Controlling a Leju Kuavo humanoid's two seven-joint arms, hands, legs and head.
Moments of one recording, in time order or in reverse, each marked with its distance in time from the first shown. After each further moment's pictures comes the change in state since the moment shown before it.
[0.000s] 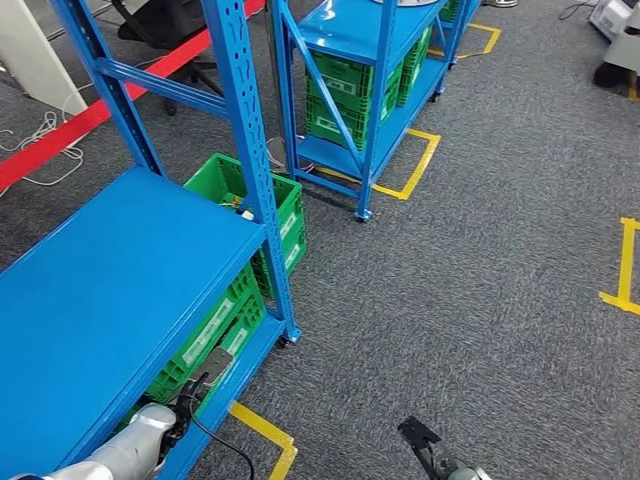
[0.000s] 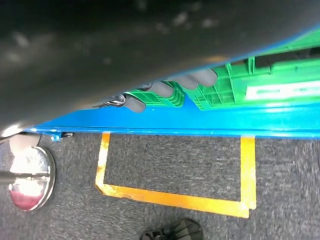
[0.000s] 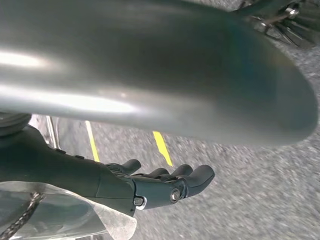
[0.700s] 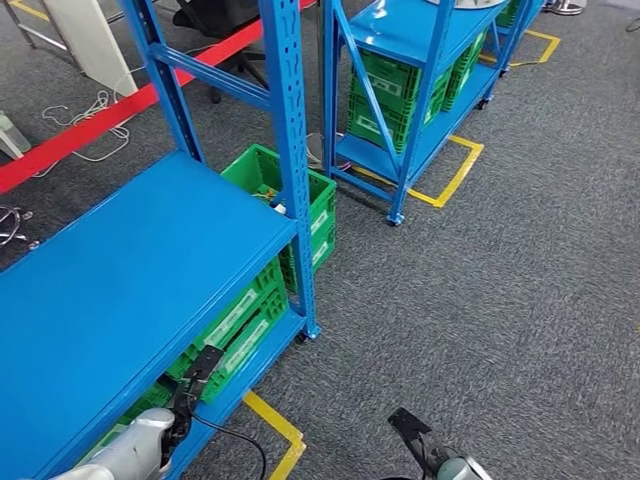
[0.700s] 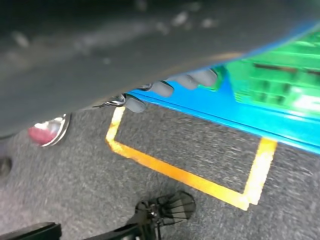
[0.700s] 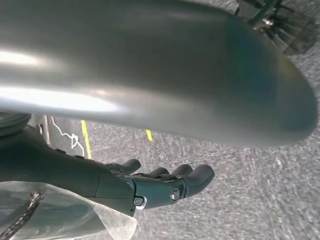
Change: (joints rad) left arm 0.006 -0.017 0.089 0.000 0.091 0.035 0.017; right arm -0.024 0.024 0.052 -0.005 -0.015 0.004 0.000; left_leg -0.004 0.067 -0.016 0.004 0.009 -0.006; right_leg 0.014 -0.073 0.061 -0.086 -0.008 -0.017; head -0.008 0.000
